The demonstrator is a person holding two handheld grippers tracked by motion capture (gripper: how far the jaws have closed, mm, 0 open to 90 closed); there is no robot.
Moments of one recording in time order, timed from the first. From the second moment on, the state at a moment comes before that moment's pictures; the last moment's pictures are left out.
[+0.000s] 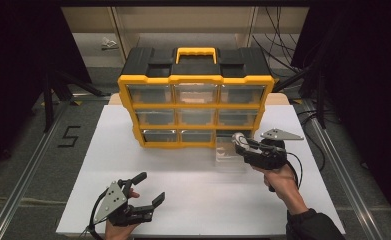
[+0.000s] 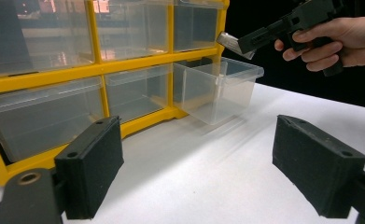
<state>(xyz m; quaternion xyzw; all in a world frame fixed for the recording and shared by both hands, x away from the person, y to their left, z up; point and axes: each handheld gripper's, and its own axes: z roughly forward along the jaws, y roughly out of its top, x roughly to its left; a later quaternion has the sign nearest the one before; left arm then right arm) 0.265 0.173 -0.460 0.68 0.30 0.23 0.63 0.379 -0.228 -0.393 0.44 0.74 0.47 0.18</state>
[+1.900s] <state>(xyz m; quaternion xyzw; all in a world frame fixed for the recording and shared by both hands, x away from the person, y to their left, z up) 0.266 0.173 -0.461 0.68 0.30 0.22 0.63 0.366 -0.212 -0.381 0.40 0.74 0.51 0.17</state>
